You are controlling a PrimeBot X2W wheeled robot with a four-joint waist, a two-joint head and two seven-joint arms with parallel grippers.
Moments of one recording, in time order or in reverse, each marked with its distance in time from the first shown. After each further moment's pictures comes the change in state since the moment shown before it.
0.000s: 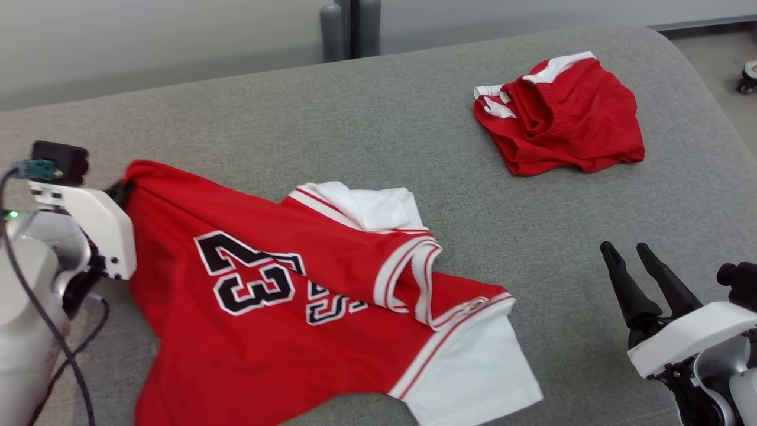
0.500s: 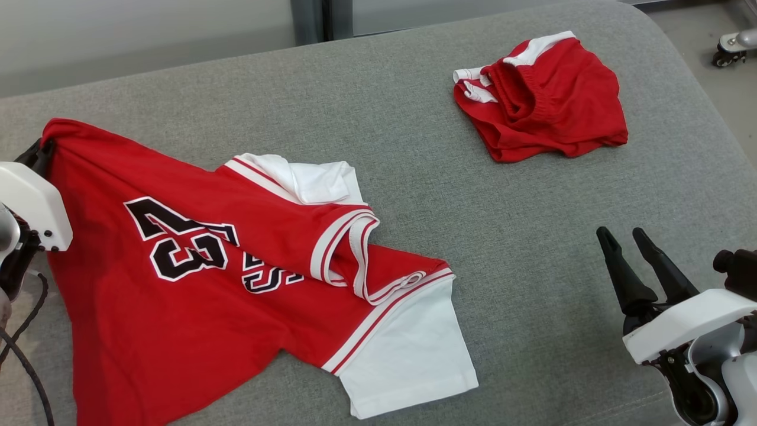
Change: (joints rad) left arm -0.099 0.062 0.021 0.132 -0.008 -0.005 -0.156; right arm -0.052 -0.006 0.035 0.039 0.018 0.000 -0.043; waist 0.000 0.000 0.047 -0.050
